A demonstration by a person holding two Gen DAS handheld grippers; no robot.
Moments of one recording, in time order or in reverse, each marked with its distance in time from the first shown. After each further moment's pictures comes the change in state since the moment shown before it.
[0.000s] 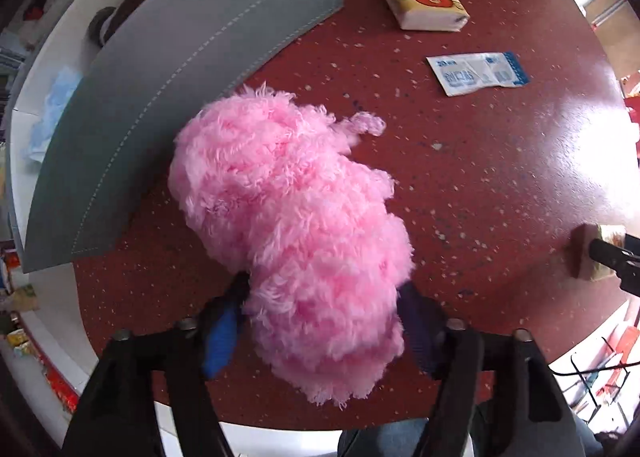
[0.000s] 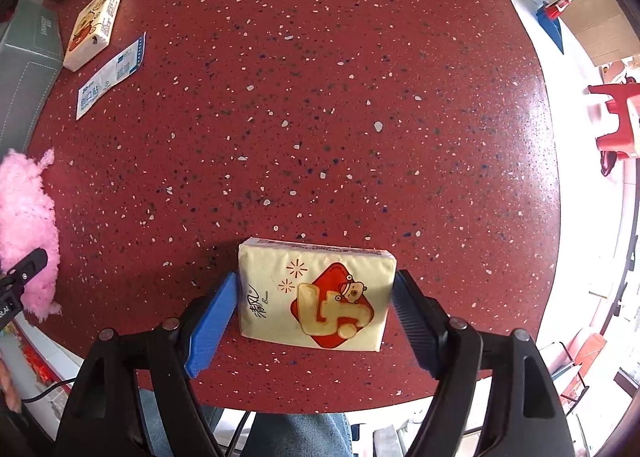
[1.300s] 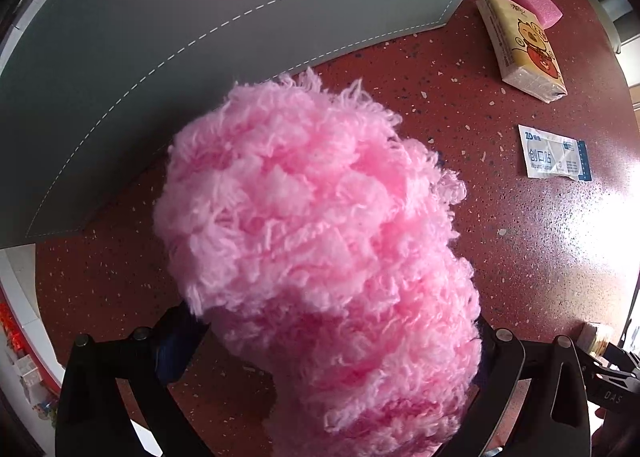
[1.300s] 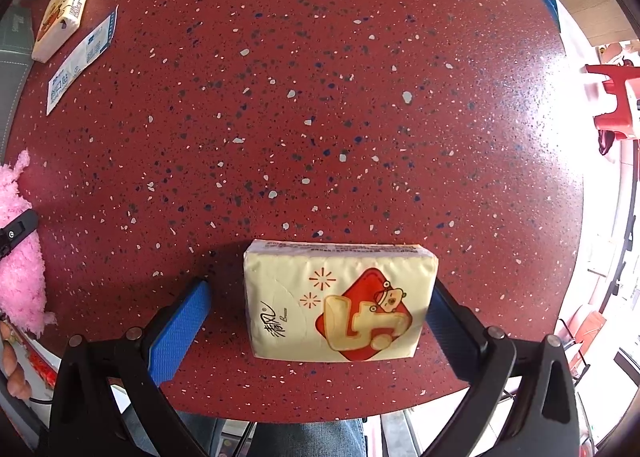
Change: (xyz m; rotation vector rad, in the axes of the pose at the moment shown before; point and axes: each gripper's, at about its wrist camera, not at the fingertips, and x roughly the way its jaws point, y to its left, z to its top) left arm 0.069 0.070 0.054 -0.264 -0.014 -0.086; right arm 0.038 0.022 0.013 0.032 0.075 -0.027
